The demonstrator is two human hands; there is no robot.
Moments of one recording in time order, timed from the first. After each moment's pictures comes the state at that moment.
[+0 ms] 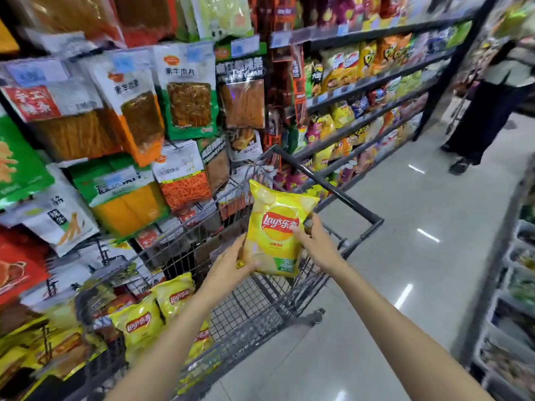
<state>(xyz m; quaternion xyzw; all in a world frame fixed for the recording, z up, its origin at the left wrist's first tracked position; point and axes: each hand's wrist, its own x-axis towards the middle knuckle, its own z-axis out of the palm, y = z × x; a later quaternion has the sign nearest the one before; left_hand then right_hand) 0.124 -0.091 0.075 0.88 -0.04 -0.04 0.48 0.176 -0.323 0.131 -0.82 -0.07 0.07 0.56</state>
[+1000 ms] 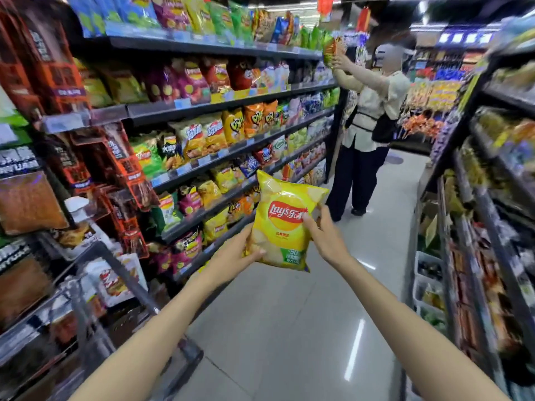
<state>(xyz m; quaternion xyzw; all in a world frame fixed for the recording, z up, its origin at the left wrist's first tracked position) 0.450 -0.557 0.191 0.88 -0.28 0.01 0.39 0.413 -0.785 0.238 -0.82 0.02 -0.11 0.56</state>
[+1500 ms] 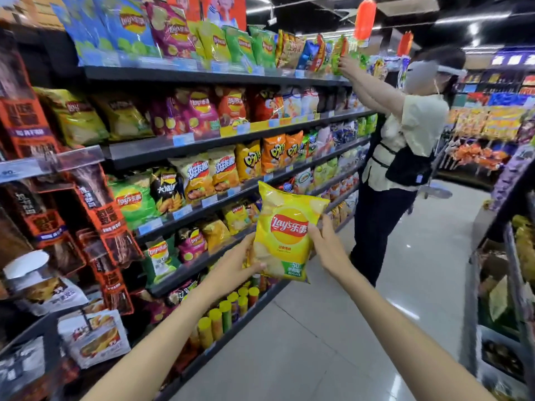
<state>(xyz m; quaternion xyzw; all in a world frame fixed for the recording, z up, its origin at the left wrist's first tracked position) 0.683 -0.611 0.214 0.90 -0.22 0.06 0.38 0.685 -0.847 0.255 -0.83 -0.03 -0.09 0.55</state>
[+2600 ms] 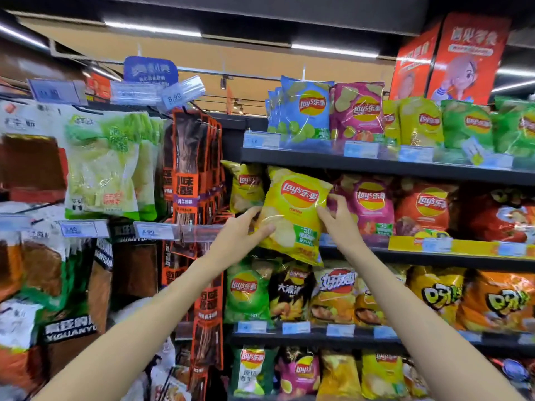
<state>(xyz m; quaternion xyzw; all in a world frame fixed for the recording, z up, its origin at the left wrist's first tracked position) 0.894 -0.383 0.381 0.88 0.13 0.38 0.25 1.069 -0.547 0.416 -0.72 -0.40 -0.01 0.56</state>
